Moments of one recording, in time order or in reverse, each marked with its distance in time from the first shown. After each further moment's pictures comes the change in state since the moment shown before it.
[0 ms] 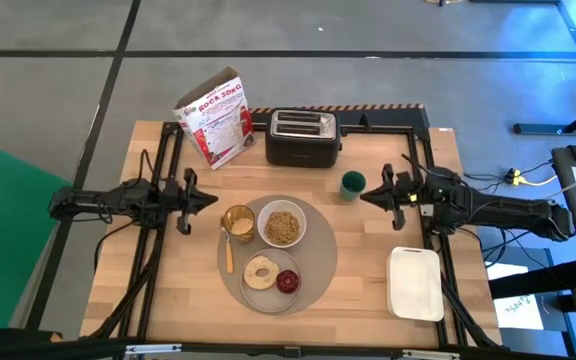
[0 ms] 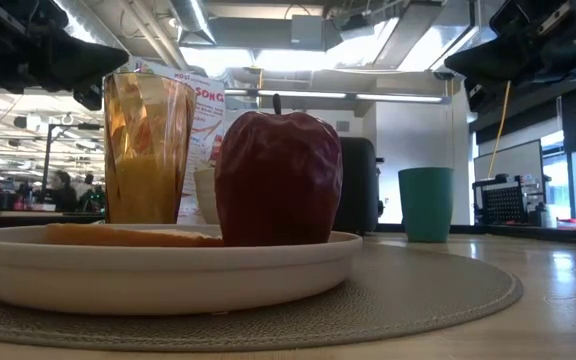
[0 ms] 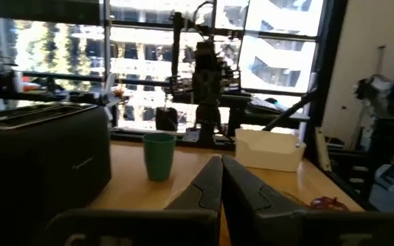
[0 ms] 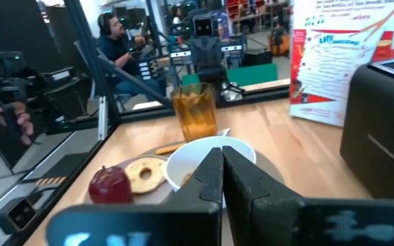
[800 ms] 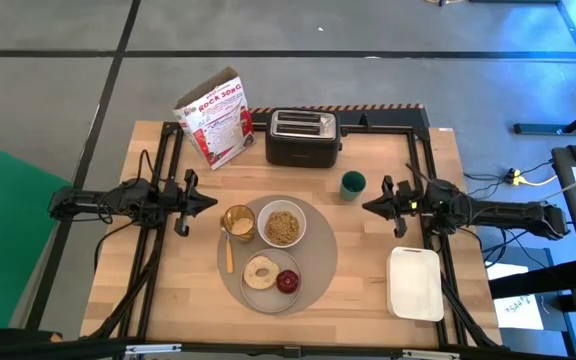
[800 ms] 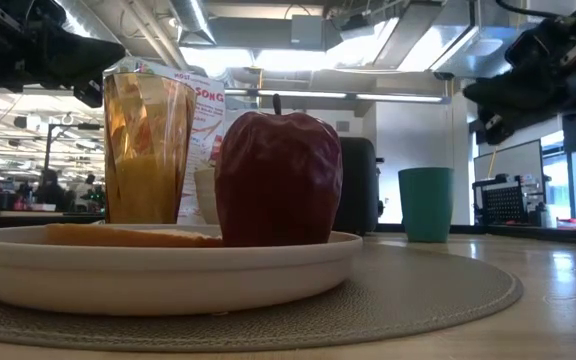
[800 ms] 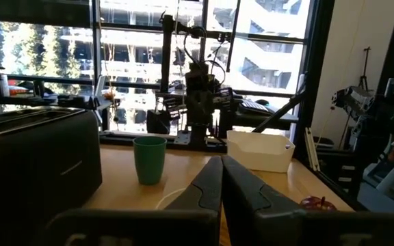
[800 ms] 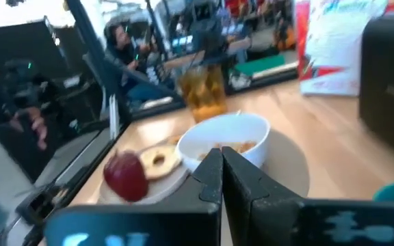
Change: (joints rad) left arm 0.000 0.000 0.001 0.012 0.048 0.001; right arm 0.084 -0.148 -0.198 0.083 0.071 0.119
